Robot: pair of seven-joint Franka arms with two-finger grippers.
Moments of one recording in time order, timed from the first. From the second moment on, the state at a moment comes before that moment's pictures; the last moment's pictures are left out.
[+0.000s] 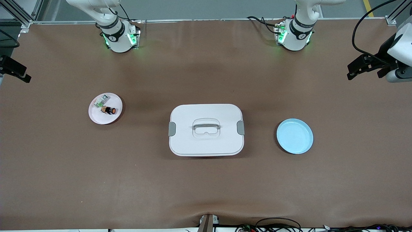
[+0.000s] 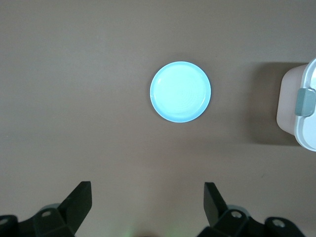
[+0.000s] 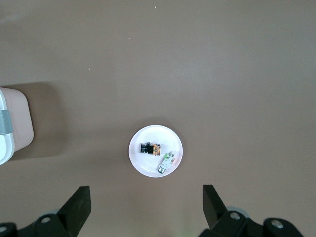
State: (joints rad) left arm -0.08 -0.06 -0.01 -1.59 0.03 1.52 -0.14; right arm -0.03 0.03 -0.03 -1.39 0.00 1.42 0.03
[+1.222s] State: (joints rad) left arm -0.08 -0.06 -0.02 -1.58 0.03 1.52 -0.09; right arm -0.04 0.04 -0.03 -1.41 0.05 1.42 0.03
